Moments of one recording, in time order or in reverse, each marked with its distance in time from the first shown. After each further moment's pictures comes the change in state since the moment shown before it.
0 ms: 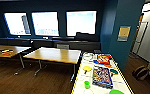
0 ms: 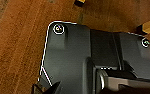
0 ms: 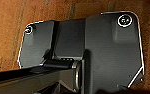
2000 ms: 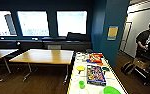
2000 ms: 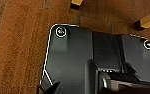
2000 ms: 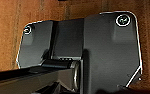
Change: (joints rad) left arm -0.006 -0.006 0.000 -0.001 0.004 -0.001; right arm 0.000 -0.003 -0.005 0.000 0.002 0.003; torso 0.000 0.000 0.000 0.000
